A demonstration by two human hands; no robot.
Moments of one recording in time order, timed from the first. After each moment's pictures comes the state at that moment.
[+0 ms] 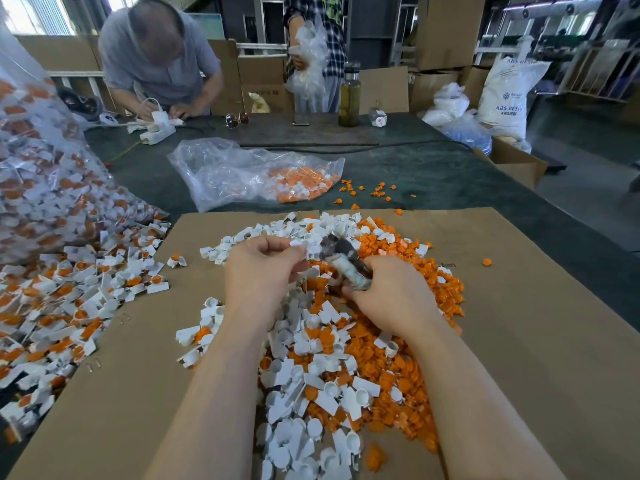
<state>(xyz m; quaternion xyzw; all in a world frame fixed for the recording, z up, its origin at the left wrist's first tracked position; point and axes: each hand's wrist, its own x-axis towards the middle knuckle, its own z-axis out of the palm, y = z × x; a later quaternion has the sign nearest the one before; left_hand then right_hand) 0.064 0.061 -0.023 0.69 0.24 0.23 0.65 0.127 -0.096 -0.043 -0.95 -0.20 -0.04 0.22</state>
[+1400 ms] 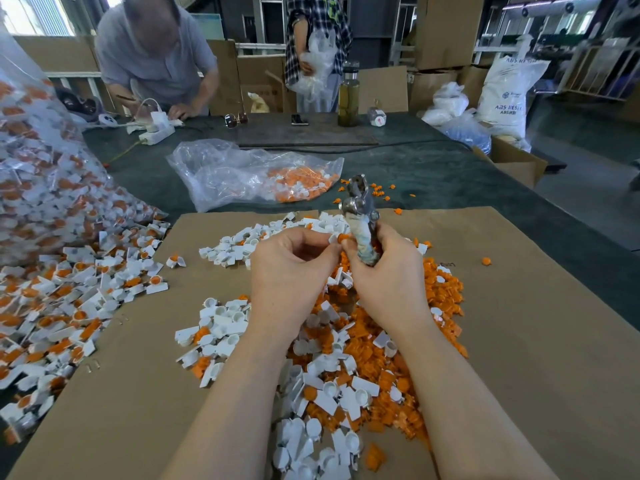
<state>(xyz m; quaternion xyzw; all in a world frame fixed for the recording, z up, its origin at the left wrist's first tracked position) 0.064 0.030 -0.019 0.75 0.13 0.30 0.58 0.111 -0.084 -0.030 -0.83 -0.20 -0.20 0.49</state>
